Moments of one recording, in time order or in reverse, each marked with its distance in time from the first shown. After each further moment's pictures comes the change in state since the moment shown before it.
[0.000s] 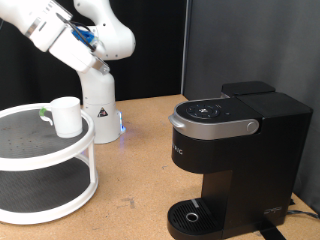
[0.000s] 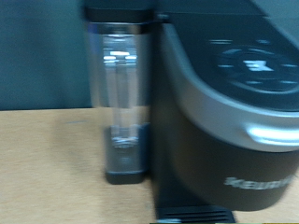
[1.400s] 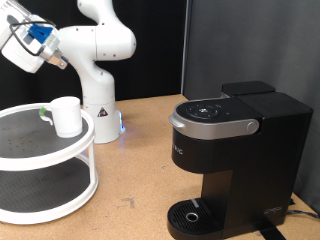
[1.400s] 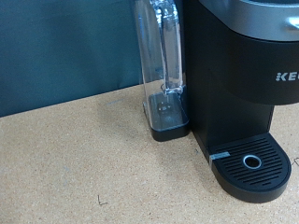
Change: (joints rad) arm -0.176 -0.083 -0.106 -0.031 -0.185 -0.166 0.105
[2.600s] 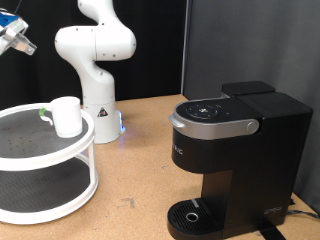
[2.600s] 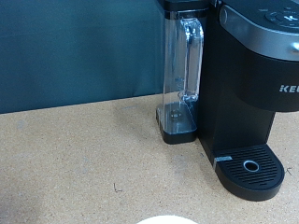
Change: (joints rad) arm -0.022 0.000 -0.203 0.105 -0.091 -0.179 -0.171
